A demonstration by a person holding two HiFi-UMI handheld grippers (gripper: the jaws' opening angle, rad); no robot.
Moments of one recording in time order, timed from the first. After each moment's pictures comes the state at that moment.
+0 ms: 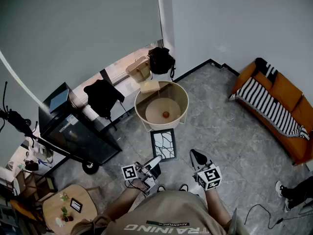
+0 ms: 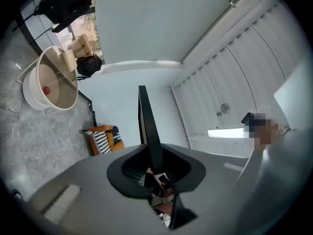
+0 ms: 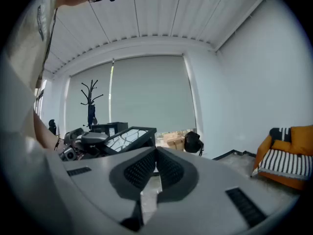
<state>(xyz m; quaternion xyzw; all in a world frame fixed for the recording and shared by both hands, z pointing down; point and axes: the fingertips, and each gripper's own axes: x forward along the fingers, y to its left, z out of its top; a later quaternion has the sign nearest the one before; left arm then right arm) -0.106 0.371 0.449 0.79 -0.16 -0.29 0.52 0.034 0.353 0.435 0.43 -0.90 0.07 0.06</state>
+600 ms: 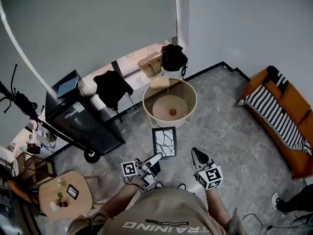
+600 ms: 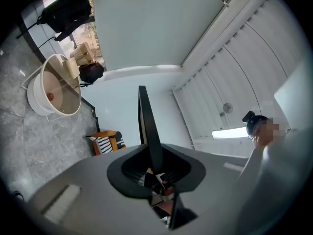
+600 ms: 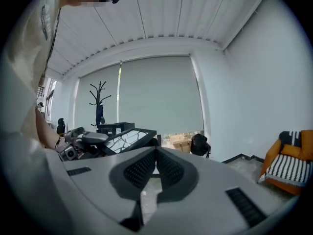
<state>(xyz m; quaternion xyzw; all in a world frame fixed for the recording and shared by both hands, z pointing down) -0.106 0.377 0.453 0.78 -0.20 -0.30 0.51 0.036 0.348 0.434 0.39 -0.92 0.05 0.05</state>
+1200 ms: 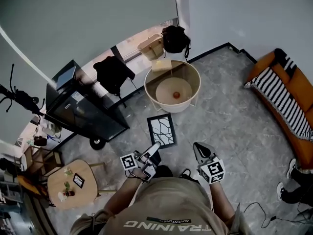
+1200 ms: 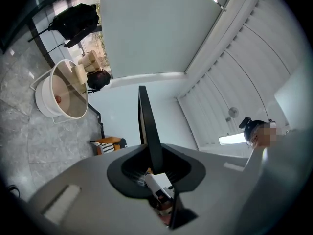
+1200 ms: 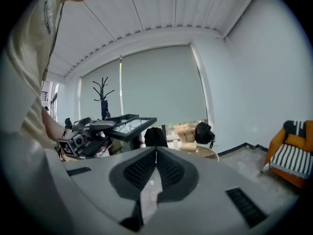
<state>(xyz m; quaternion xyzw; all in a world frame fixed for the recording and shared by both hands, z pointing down) -0.101 0.375 0.465 0.76 -0.24 -0.32 0.51 0.058 0.365 0.484 0.36 -0.92 0.09 0.09</state>
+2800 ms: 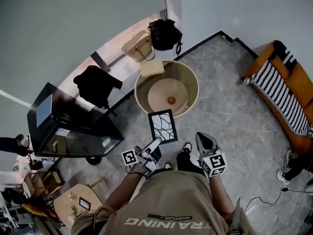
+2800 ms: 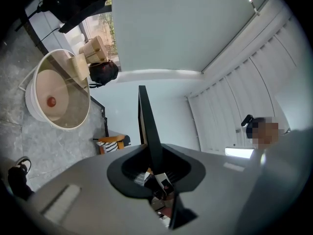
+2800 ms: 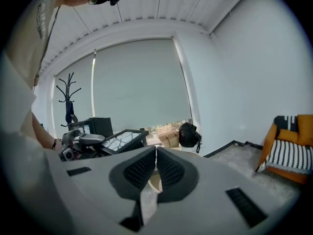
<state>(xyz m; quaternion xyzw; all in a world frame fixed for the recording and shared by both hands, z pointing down) -0.158 0.143 0.517 0.74 -0.21 -0.29 0.57 0.009 0.125 0.496 0.45 -0.88 0.12 0.08</state>
